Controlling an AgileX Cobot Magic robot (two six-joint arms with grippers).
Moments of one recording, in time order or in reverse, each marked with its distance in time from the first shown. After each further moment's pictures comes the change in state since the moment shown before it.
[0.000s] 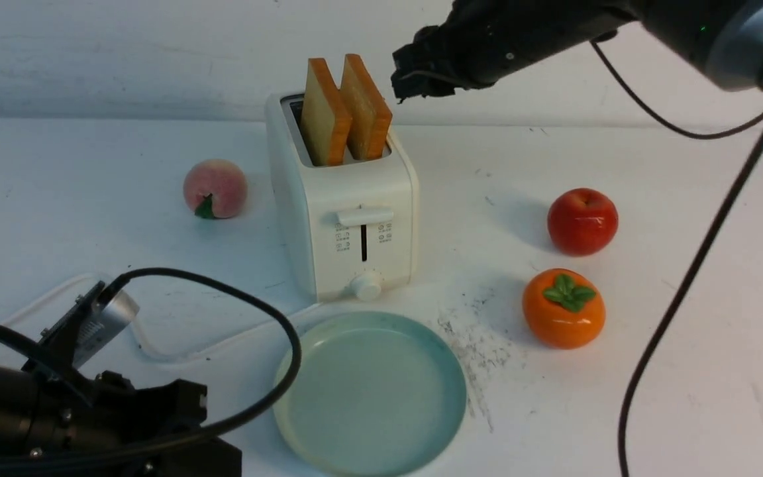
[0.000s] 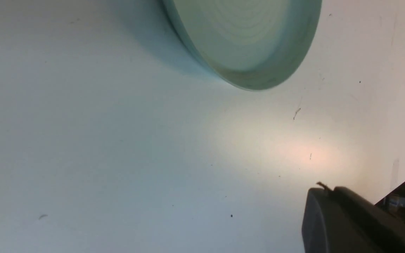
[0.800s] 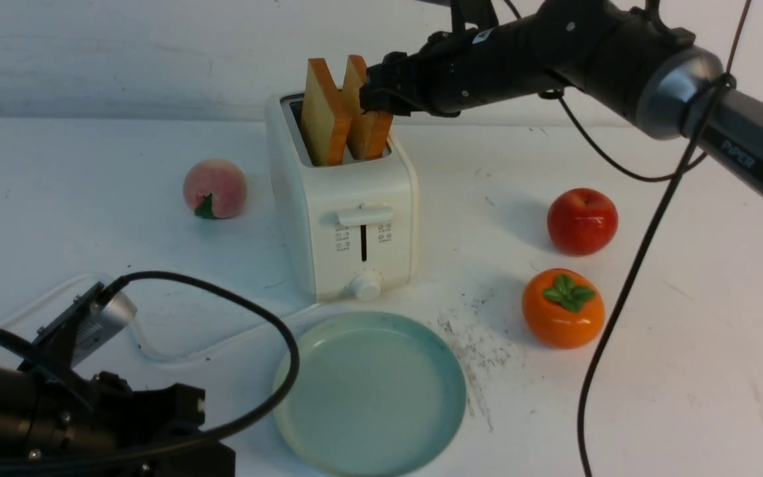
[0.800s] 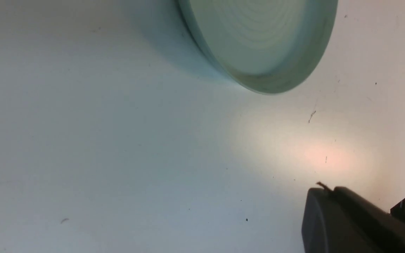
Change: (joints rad) right arm 0.000 0.122 -0.003 0.175 -0.180 -0.001; left arm 0.000 0.000 0.000 0.021 -0.022 0.000
